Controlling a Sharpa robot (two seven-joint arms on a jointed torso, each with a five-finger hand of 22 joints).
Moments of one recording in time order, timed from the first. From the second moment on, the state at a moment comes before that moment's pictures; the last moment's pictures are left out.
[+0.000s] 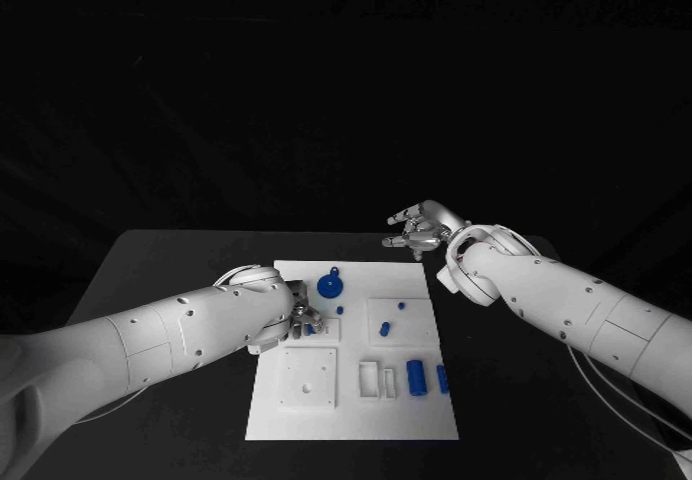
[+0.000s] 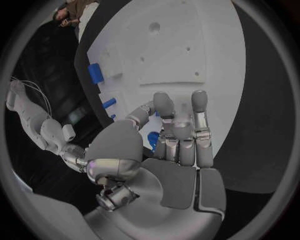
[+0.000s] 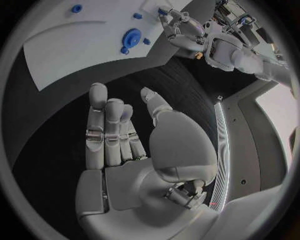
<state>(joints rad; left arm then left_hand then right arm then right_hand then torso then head) 1.30 -0.37 -0.23 1.05 -1.06 0.06 -0.53 0.95 0.06 0.46 -0.15 0.34 1.16 0.10 0.10 1.05 1.50 -0.07 0.68 0.49 1.36 -0.12 1.28 0.70 0.05 1.26 -0.10 0.44 1.31 1.05 -0.61 0.35 1.12 -1.26 -0.29 -0.06 1.24 -0.11 0.15 -0.10 0.38 0.87 0.13 0.06 0.06 1.04 0.03 0.98 0.86 1.33 -0.04 0.89 0.88 0.12 1.46 -0.06 0.19 1.27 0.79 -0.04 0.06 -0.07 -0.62</state>
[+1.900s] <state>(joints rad) 1.29 -0.36 -0.23 1.01 -1.05 0.08 -0.54 1.00 0.01 0.10 0.06 0.11 1.41 -0.07 0.09 1.04 1.47 -0.10 0.68 0.49 1.36 -0.13 1.28 0.69 0.05 1.27 -0.10 0.42 1.31 1.04 -0.61 0.35 1.12 -1.26 -0.29 -0.06 1.24 -0.11 0.15 -0.10 0.38 0.86 0.13 0.06 0.06 1.04 0.03 0.98 0.86 1.33 -0.04 0.89 0.88 0.12 1.46 -0.06 0.19 1.27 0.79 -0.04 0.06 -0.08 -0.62</state>
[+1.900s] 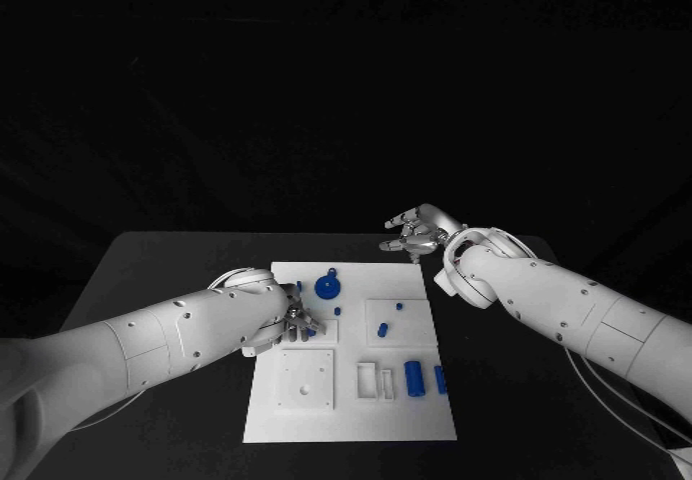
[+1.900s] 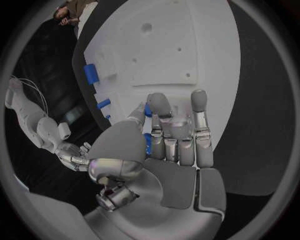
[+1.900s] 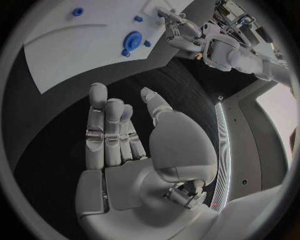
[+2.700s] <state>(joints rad) 1.29 -0.38 -0.22 1.02 -1.04 0.07 -0.53 1.06 -0.17 0.06 0.28 0.05 1.41 -0.06 0.09 1.03 1.47 -0.10 0.68 0.48 1.35 -0.14 1.26 0.67 0.03 1.27 -0.13 0.40 1.31 1.04 -0.61 0.35 1.12 -1.26 -0.29 -0.06 1.24 -0.11 0.15 -0.10 0.38 0.85 0.13 0.06 0.06 1.04 0.03 0.98 0.85 1.33 -0.04 0.89 0.88 0.12 1.46 -0.06 0.19 1.27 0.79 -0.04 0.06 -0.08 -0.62</state>
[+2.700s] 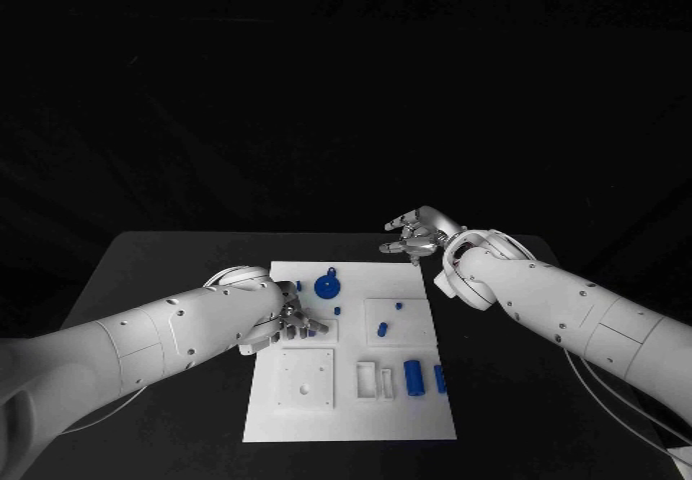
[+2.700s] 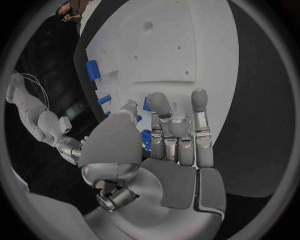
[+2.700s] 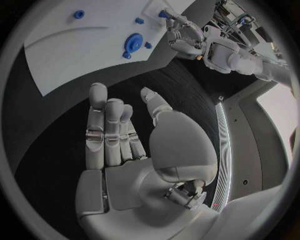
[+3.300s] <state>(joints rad) 1.31 -0.46 -0.16 1.11 -1.00 0.05 -0.52 1.08 -0.15 0.05 0.27 0.05 1.30 -0.02 0.07 0.87 1.47 -0.08 0.61 0.48 1.32 -0.13 1.21 0.59 0.01 1.26 -0.14 0.36 1.31 1.03 -0.63 0.35 1.12 -1.26 -0.29 -0.06 1.24 -0.11 0.14 -0.10 0.38 0.84 0.13 0.06 0.06 1.04 0.03 0.98 0.85 1.33 -0.04 0.89 0.88 0.12 1.46 -0.06 0.18 1.27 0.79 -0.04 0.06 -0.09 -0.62</state>
